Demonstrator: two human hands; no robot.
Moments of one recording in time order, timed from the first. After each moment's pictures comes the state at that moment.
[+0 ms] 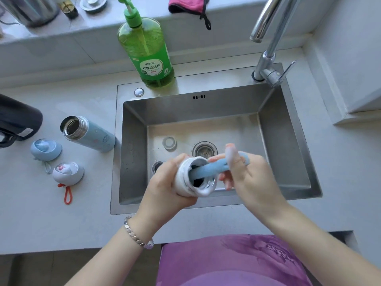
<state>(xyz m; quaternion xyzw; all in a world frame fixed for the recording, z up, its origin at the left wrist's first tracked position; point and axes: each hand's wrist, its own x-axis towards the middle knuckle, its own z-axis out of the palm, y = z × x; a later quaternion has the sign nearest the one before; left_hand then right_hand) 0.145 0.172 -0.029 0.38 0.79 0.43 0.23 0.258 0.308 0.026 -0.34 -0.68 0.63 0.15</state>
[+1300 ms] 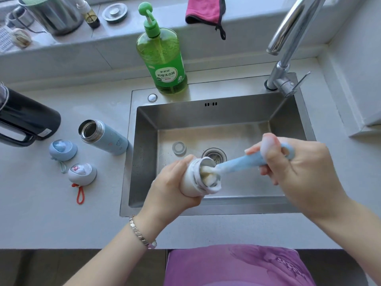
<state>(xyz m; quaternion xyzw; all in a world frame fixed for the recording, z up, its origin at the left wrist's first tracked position) 0.130 0.172 -0.021 0.39 0.83 0.35 0.19 0.265 0.349 0.048 -0.23 -0.81 0.48 0.26</state>
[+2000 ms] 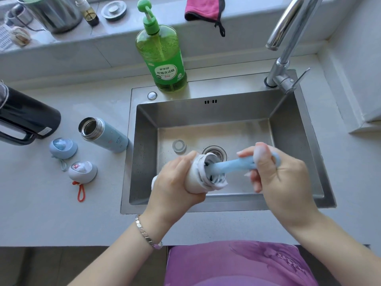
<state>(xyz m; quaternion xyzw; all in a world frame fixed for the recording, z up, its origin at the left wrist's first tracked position) 0.140 0.176 -0.018 0.42 0.83 0.35 0.12 0.266 0.316 0.032 -0.34 -0.70 0.58 0.24</state>
